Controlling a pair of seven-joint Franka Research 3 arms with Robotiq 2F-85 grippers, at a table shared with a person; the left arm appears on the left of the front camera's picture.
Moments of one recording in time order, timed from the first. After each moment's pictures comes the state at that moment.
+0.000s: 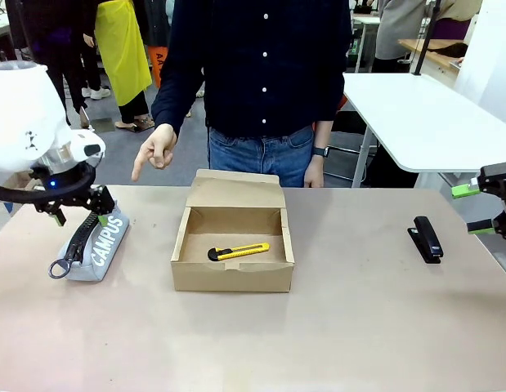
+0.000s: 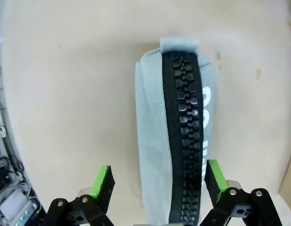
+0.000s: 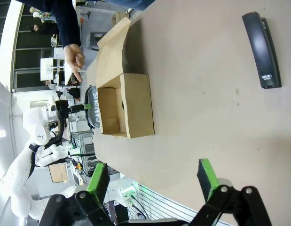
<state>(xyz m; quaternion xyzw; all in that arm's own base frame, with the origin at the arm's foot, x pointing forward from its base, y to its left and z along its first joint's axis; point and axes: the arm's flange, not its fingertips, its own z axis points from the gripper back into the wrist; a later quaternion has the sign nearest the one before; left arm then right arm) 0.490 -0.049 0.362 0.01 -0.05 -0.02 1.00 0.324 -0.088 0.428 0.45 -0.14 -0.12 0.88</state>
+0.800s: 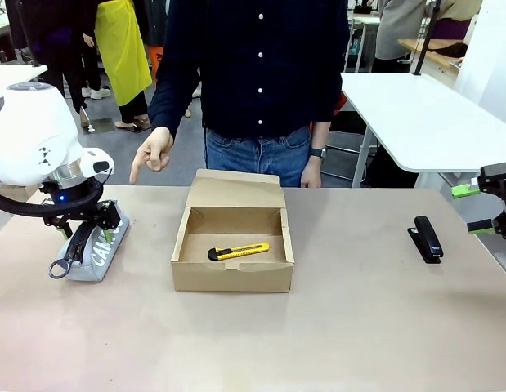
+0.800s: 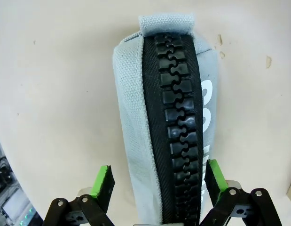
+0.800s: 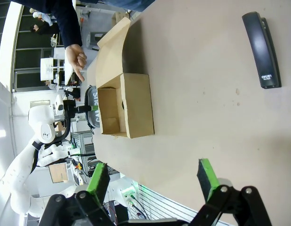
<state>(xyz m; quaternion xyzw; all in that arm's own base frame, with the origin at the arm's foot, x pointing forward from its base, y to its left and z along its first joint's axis) 0.491 -0.055 0.337 0.01 -0.03 -0.03 1.00 0.324 -0.088 0.428 0.45 -0.14 -0.12 0.88</state>
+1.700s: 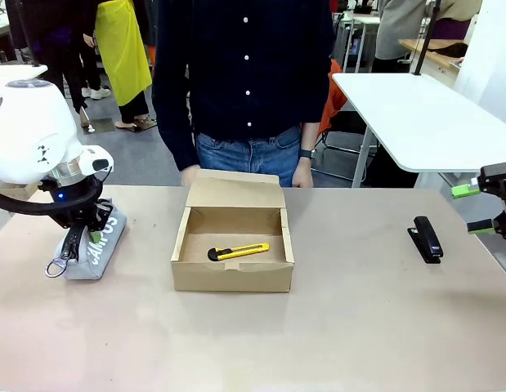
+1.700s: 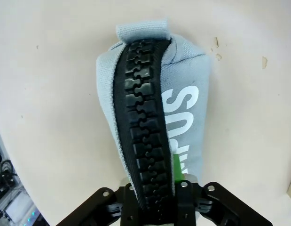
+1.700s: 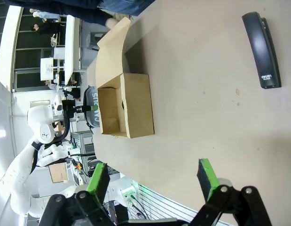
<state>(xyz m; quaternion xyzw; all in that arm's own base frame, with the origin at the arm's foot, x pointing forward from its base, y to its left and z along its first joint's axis) 0.491 -0.055 0.342 0.02 -0.03 -0.04 1.00 0.324 -0.088 0.428 0.45 -0.14 -0.12 0.88</state>
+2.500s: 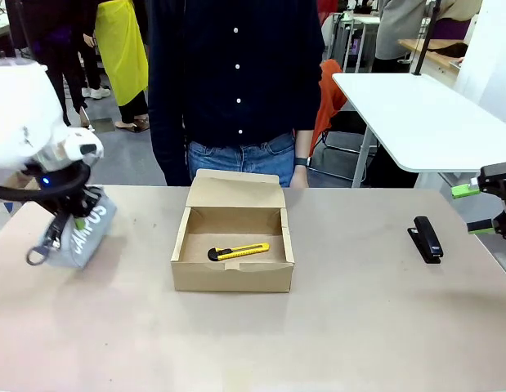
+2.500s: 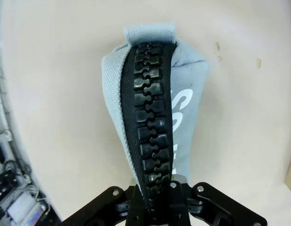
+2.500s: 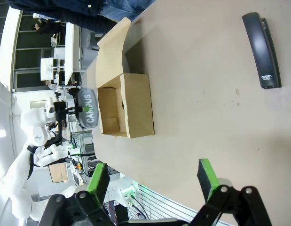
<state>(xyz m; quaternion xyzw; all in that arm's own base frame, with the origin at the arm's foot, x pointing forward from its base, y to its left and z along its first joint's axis) 0.483 -0.042 0.388 0.03 -0.05 -0.03 1.00 0.324 -0.088 0.428 0.45 -0.14 -0.12 0.88</state>
